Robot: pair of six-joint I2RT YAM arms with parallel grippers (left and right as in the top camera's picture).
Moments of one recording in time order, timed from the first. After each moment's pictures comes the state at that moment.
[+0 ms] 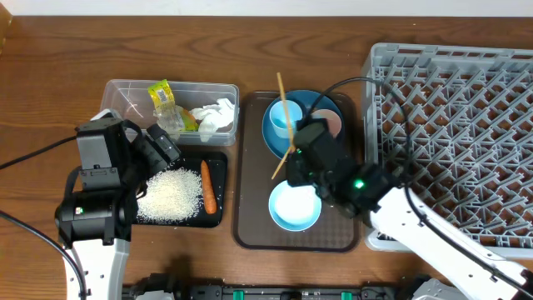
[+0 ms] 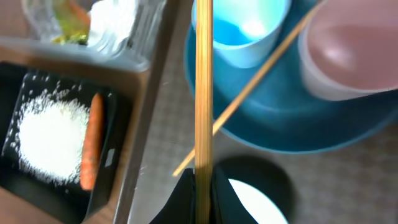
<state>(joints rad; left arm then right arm) 0.08 0.98 1.00 -0.87 -0.01 -0.53 0.75 1.38 1.01 -0.52 0.07 0.64</state>
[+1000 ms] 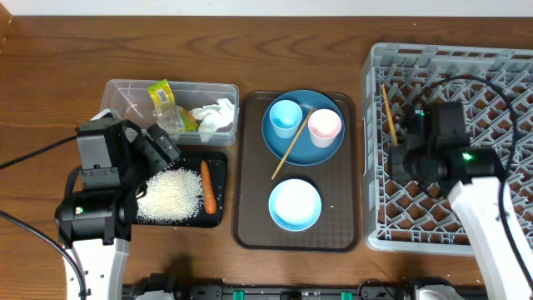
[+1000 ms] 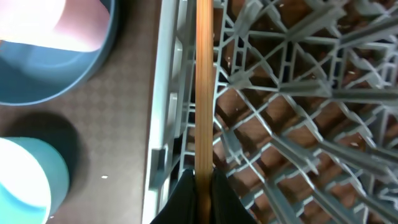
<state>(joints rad) 0.08 0.98 1.00 -0.87 -0.01 -0.53 0.09 1.29 1.01 -0.93 -0.05 0.06</state>
